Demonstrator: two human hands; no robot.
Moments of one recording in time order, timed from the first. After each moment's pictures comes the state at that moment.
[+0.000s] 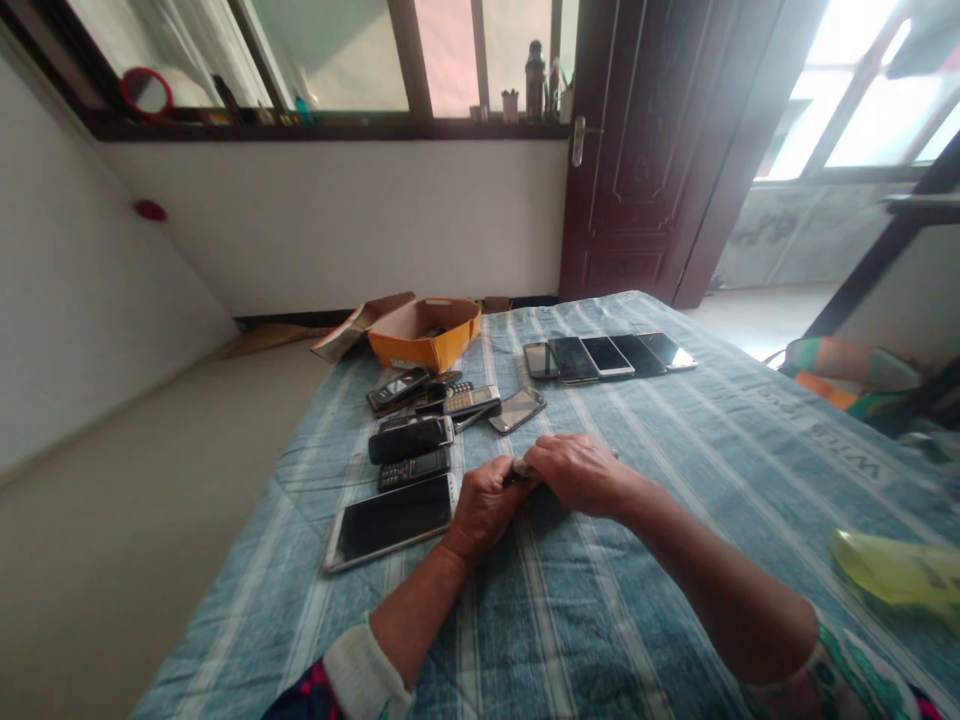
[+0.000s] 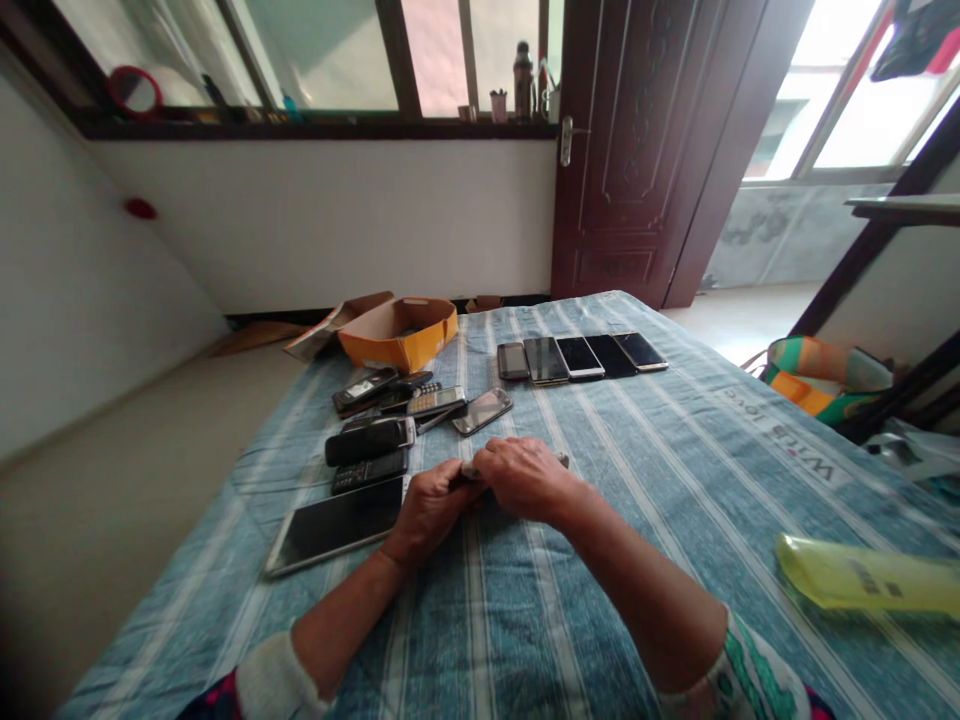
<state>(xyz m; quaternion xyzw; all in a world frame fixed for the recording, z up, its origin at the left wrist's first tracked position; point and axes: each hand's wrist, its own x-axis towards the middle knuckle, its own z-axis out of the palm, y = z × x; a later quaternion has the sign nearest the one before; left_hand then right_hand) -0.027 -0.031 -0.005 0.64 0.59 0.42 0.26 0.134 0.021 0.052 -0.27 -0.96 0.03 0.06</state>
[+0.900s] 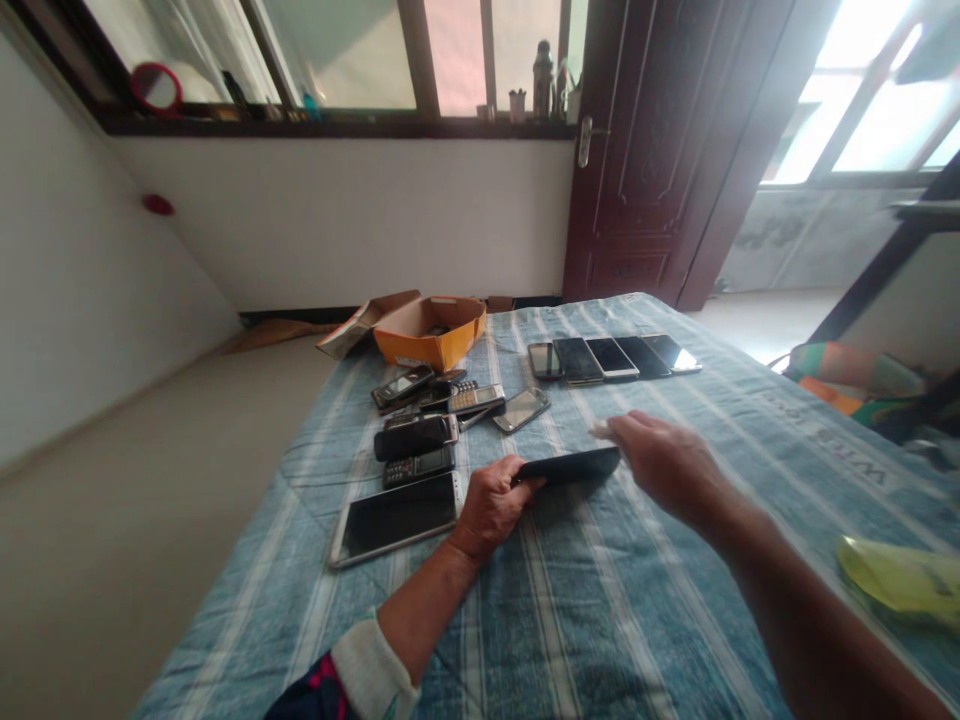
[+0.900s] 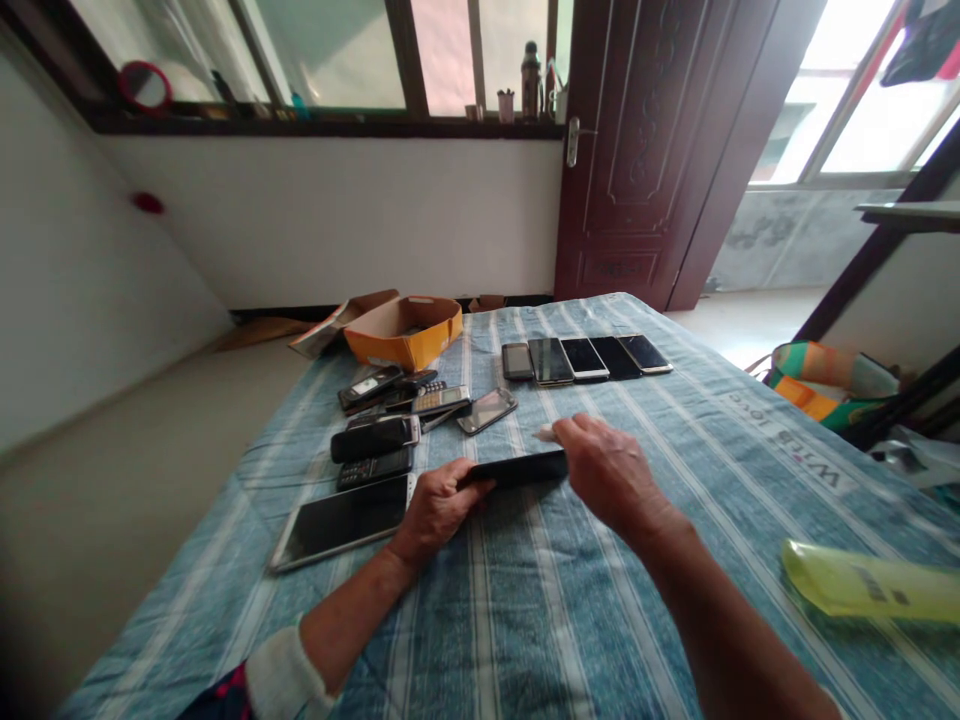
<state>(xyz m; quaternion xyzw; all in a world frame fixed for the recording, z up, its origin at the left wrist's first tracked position) -0.026 -0.029 -0.008 0.65 0.58 0.42 0.26 0.194 0.010 0.065 -0.47 -0.86 -0.02 0.19</state>
